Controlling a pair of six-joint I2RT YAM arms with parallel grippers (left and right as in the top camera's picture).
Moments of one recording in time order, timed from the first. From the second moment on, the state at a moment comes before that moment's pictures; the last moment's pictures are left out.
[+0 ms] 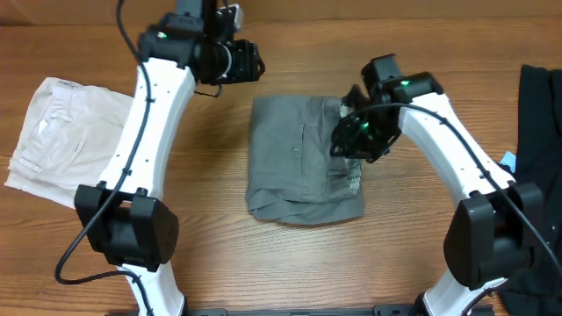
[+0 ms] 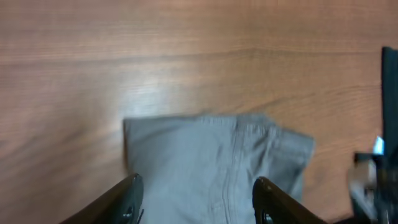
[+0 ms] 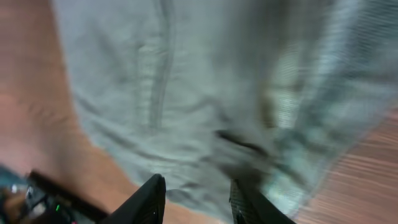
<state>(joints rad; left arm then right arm) -0.23 1.98 1.96 -0.95 0.33 -0.28 0.29 1.85 1.49 -1.13 -0.44 0.19</state>
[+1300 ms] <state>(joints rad) -0.30 2.34 1.86 -1.61 0.09 -0.30 0.15 1.85 1.21 -0.80 0.03 0.37</state>
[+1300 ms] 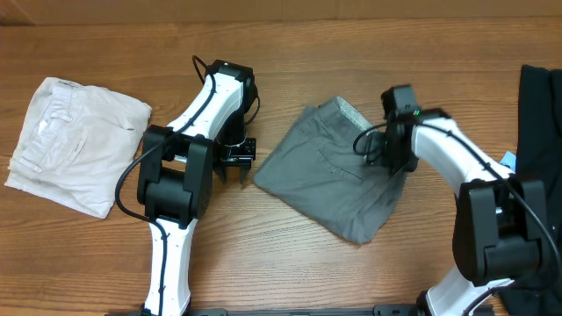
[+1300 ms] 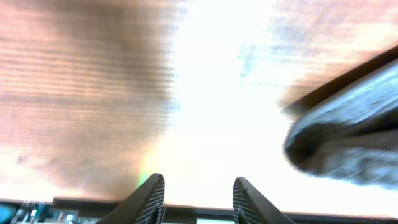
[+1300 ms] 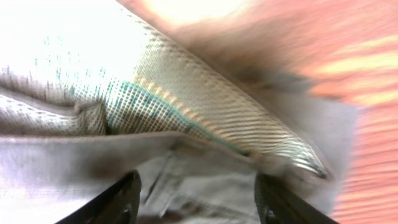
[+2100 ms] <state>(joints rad) -0.31 2.17 1.90 -0.88 0.54 -0.02 0.16 1.67 1.61 -1.20 0.07 0.41</state>
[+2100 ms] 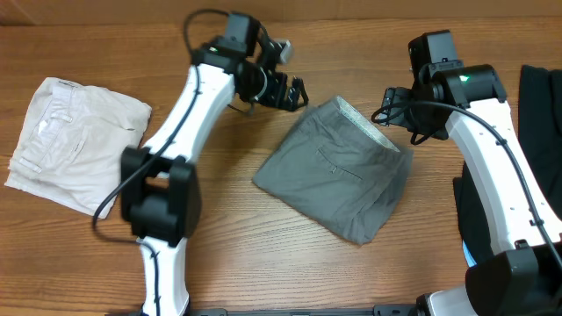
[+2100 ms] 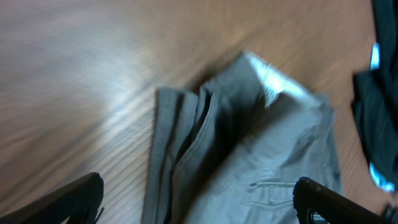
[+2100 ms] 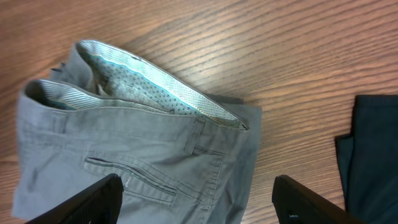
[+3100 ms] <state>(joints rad) -0.36 2.45 1.92 -0.73 0.80 -0.05 0.16 1.67 1.61 -1.25 0.06 0.41</state>
